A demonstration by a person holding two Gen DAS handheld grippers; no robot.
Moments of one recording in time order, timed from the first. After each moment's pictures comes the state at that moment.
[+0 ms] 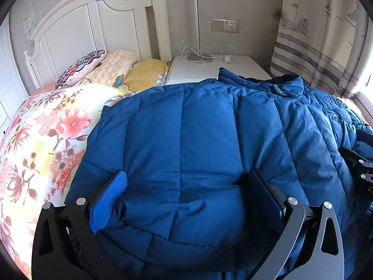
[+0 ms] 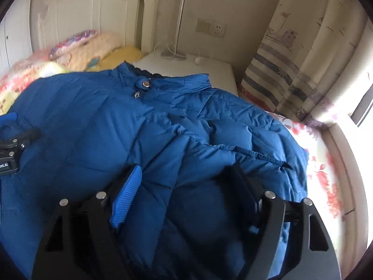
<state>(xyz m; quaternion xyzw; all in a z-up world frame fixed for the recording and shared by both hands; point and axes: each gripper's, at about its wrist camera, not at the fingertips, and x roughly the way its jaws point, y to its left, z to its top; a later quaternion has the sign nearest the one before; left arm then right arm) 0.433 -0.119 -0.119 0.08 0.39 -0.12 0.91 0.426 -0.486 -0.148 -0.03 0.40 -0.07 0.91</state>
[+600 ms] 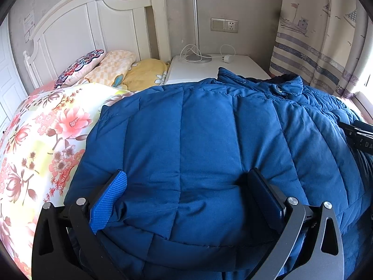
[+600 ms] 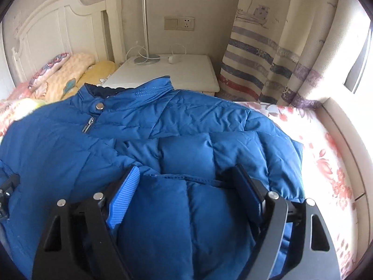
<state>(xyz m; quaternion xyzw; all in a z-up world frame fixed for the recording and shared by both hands) 0.432 -0.118 -0.118 0.08 0.39 -0.12 0.91 0.447 -0.541 -0.154 0.06 0.40 -0.11 0.91</state>
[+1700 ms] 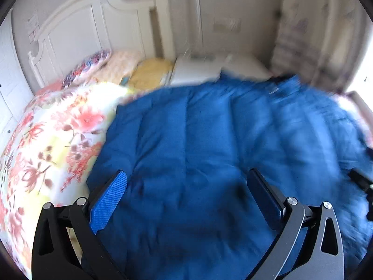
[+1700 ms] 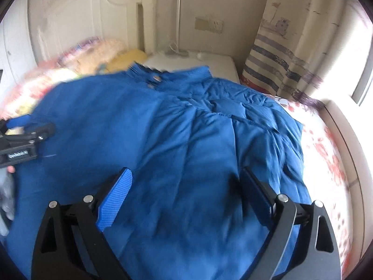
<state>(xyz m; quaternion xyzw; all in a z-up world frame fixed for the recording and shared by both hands) 0.381 -0.111 -0.086 0.07 0.37 -0.13 0.92 0.351 -0.471 -0.129 0.02 0.39 -0.04 0.92</state>
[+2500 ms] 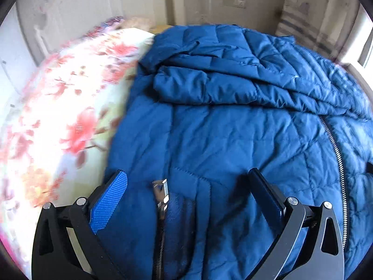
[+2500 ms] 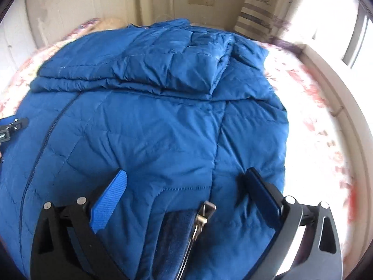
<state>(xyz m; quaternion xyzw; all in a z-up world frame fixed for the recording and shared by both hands) 0.291 -0.040 -0.125 0.08 0.46 -0.07 0.88 0.227 -0.496 -0.164 0.03 0.47 -0.07 0.88</state>
